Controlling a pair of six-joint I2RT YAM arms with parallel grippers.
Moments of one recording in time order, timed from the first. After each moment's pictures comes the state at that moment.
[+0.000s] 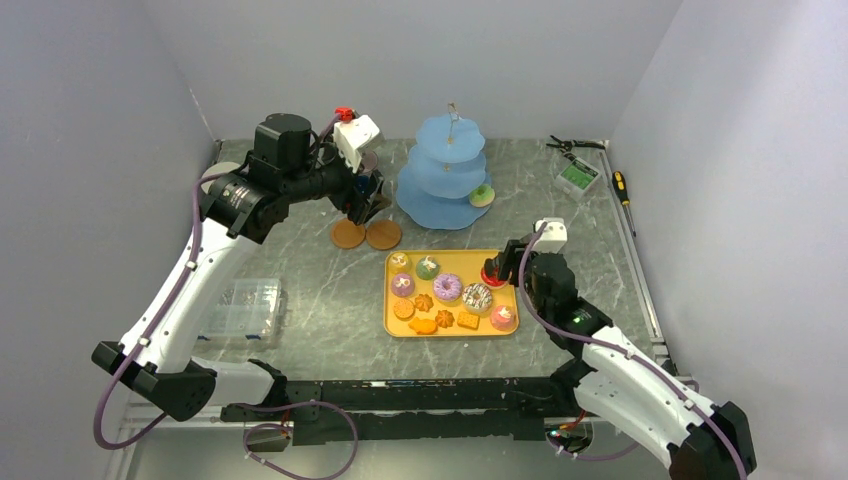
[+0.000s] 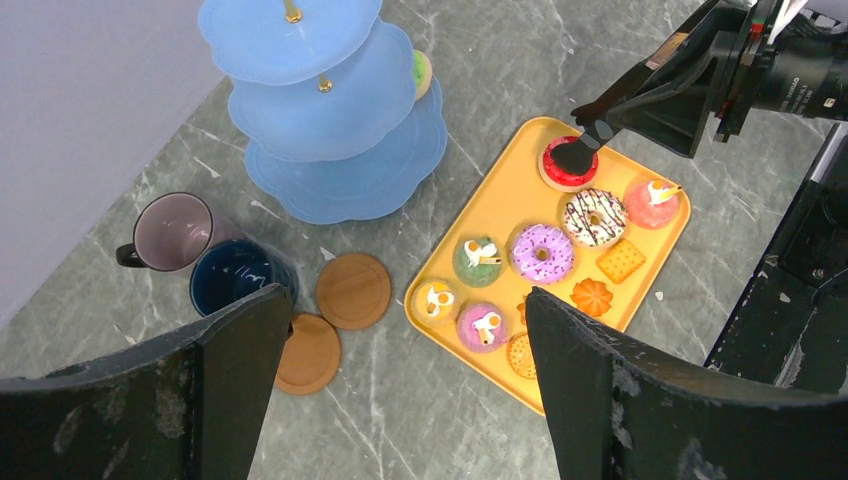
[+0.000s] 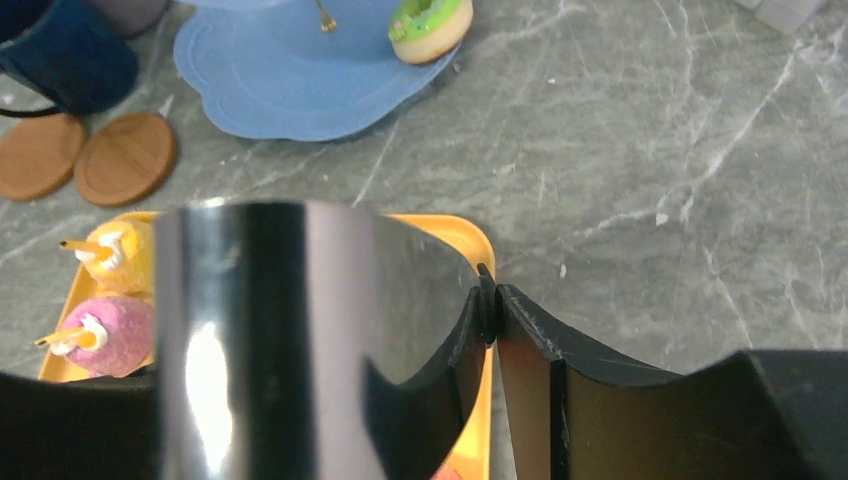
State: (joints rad) left arm -0.51 1.30 1.65 -0.77 0.37 0.25; right arm 0.55 0.74 0.41 0.02 0.39 0.30
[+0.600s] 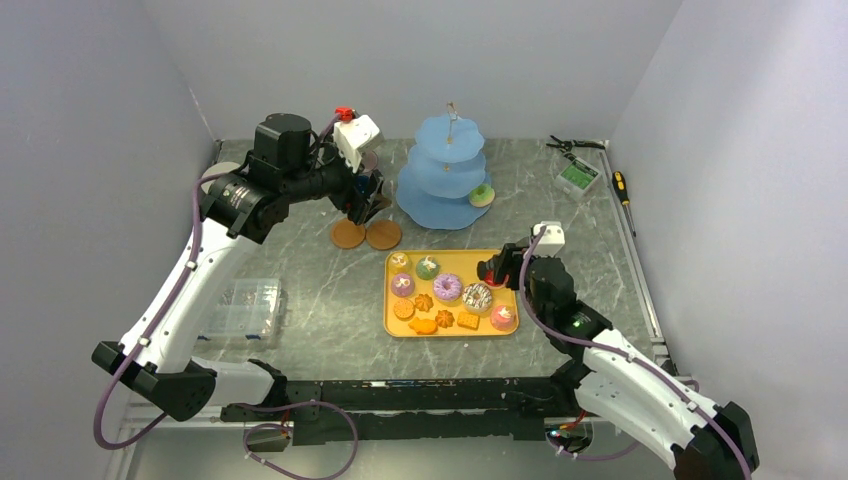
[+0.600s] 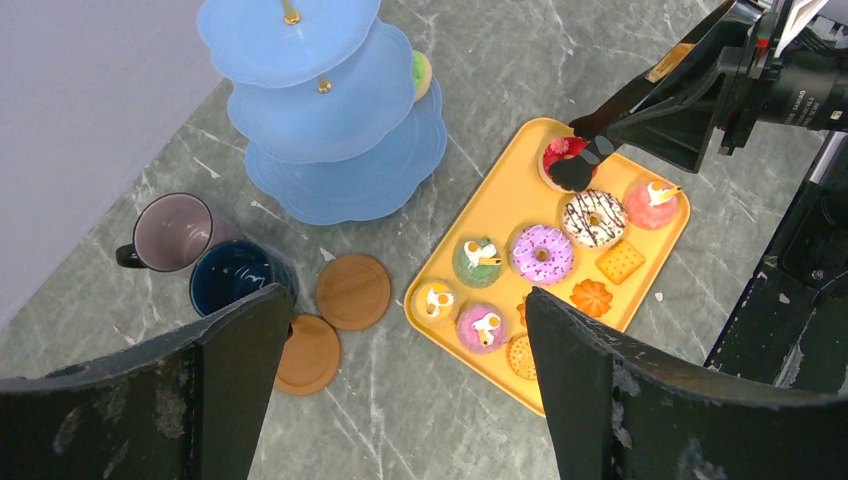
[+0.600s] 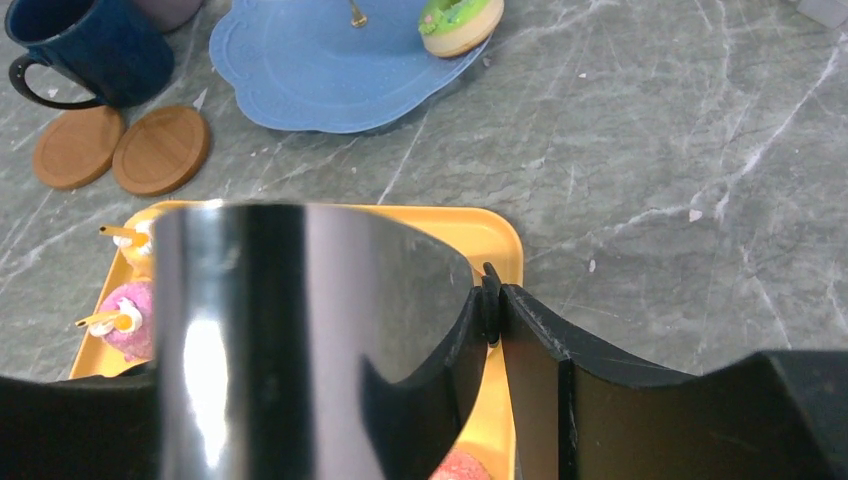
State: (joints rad) left arm -0.51 1.30 1.65 -0.77 0.37 0.24; right arm 0.60 0.72 0.39 0.00 0.40 0.33
